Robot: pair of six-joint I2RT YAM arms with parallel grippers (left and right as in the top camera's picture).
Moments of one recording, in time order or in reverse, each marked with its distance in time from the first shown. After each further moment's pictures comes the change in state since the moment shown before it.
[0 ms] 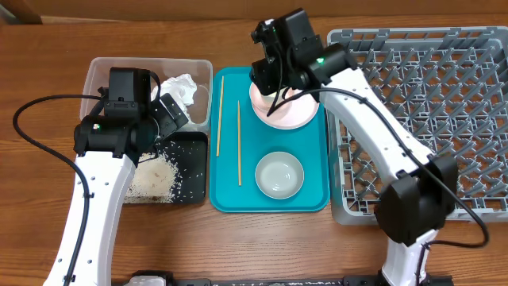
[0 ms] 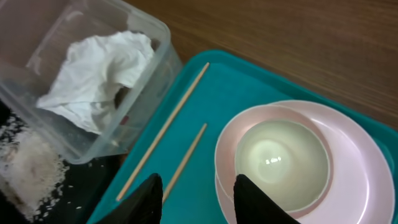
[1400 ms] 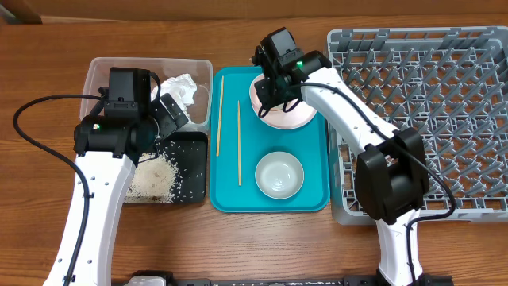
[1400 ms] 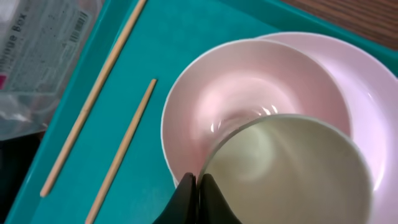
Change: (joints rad) left arm 0.000 0.000 0.000 0.000 0.000 0.000; right arm -0.002 0.164 0.044 -0.108 0.094 -0.013
